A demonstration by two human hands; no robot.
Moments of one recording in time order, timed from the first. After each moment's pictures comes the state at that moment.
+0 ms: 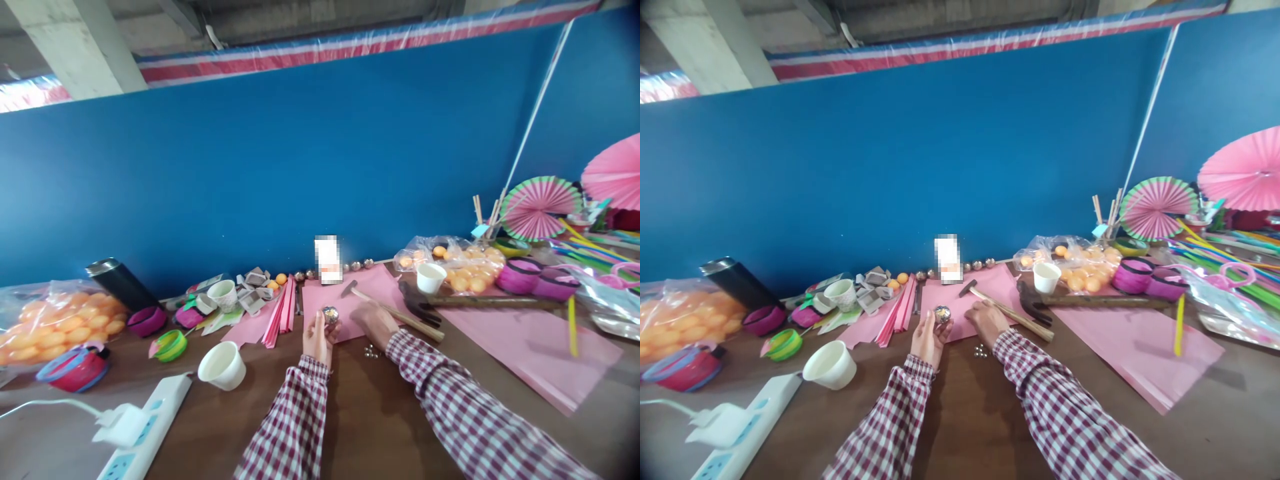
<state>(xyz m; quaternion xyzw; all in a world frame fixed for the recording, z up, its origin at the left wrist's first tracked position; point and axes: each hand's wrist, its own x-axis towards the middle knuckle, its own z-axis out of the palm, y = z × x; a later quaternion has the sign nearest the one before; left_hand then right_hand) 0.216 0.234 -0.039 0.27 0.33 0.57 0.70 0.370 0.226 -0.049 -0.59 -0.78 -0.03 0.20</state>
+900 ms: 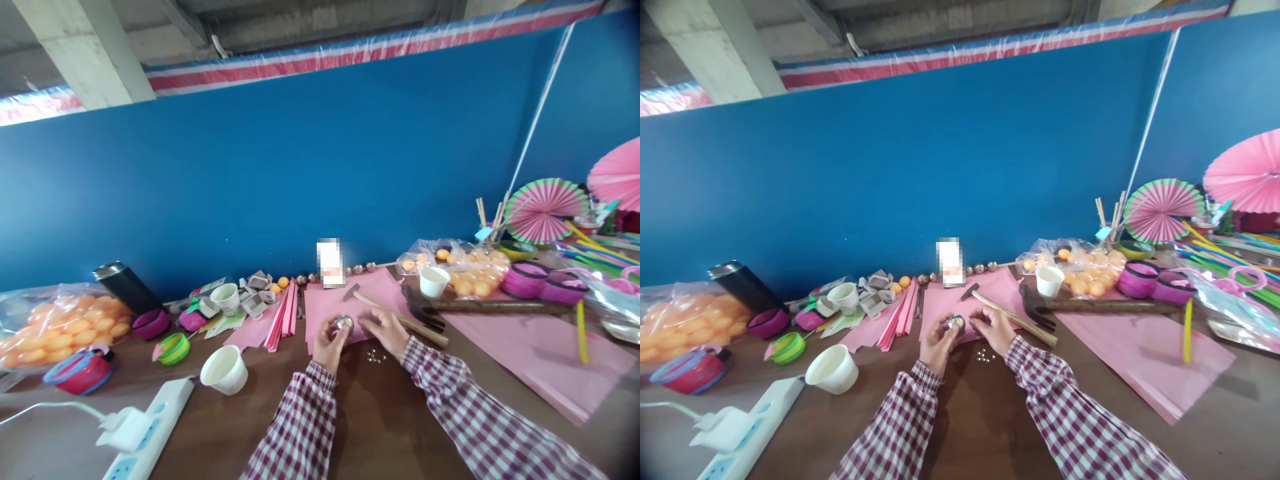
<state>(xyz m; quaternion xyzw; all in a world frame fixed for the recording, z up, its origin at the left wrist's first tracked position) 0.221 0.232 -0.054 0.42 0.34 0.51 0.67 0.363 0.204 -0.036 -0.51 -0.53 0.40 0.55</state>
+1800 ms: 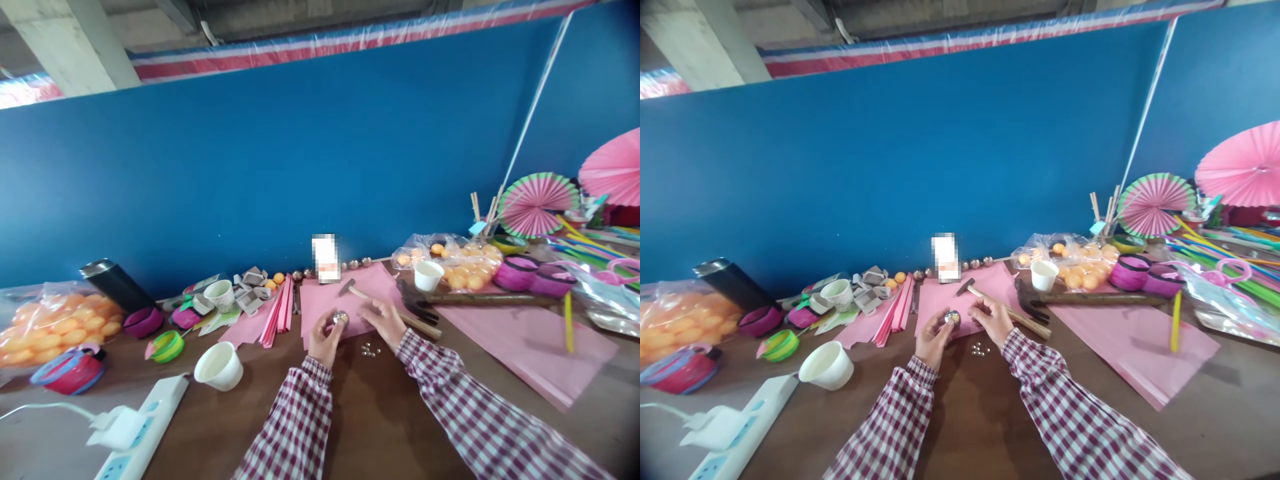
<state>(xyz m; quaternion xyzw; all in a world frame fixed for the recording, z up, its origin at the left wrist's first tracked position) 0.219 0.235 -0.063 0.47 0.35 0.51 0.63 0.367 0.204 -0.034 -0.51 -0.46 0.42 0.59</state>
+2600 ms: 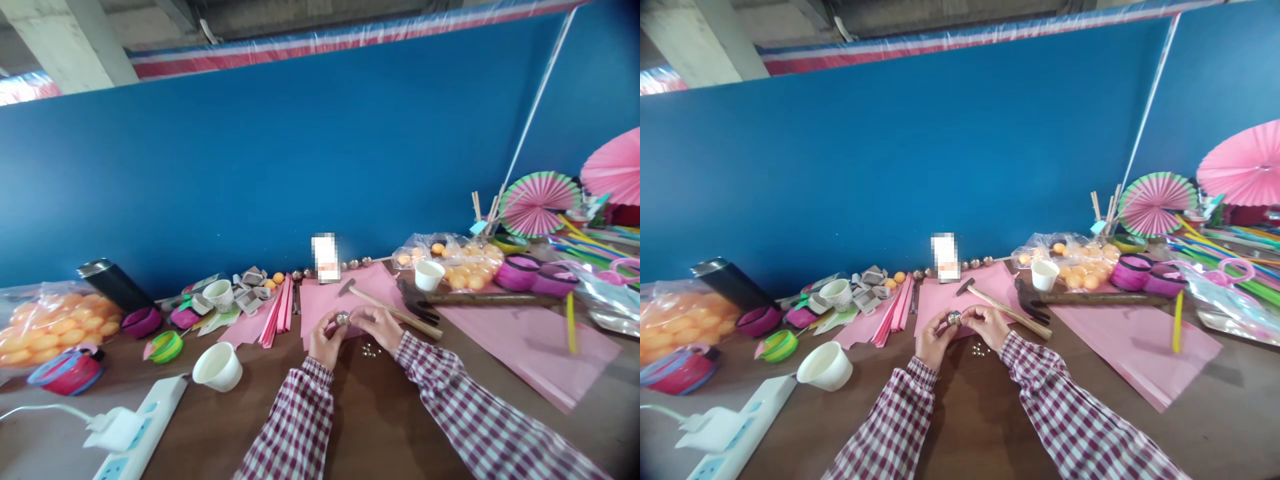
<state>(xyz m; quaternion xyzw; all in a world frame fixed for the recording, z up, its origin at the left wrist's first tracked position) 0.219 0.228 -0.045 0.54 0.38 0.50 0.56 0.363 0.203 -0.035 -0.50 -0.57 0.38 0.53</state>
